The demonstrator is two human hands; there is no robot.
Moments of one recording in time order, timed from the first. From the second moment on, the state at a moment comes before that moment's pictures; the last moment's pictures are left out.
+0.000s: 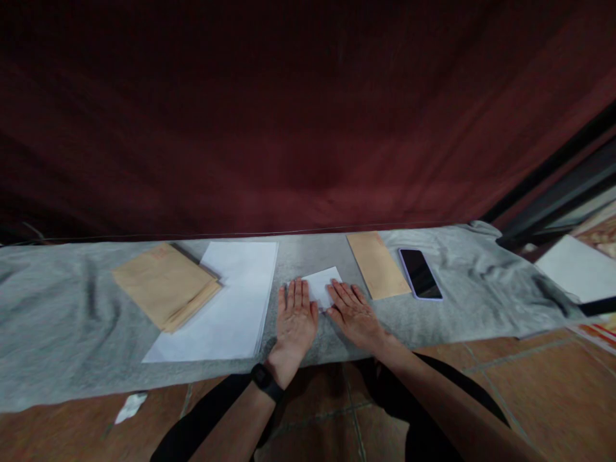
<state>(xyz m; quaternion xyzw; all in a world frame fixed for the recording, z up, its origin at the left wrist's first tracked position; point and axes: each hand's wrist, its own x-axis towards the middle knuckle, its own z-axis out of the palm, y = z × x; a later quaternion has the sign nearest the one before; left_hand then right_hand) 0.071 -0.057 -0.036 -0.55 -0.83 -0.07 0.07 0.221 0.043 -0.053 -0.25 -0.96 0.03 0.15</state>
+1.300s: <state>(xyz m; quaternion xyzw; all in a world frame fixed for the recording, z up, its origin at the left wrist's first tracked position) 0.091 -0.095 -0.053 -0.62 -0.76 -0.12 0.11 0.231 0.047 -0.054 -0.31 -0.94 0.02 0.17</state>
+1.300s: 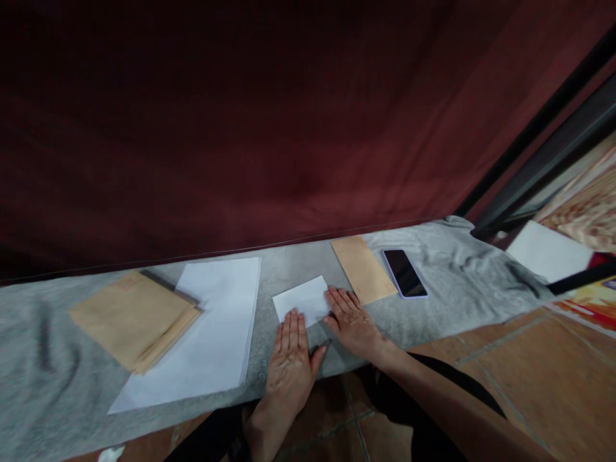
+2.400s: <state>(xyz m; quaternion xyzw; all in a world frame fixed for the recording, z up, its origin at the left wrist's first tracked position) 0.076 -0.095 -0.038 -0.61 -0.77 -0.16 0.13 0.238 0.024 -0.049 -0.26 -0.95 0.02 0.15</state>
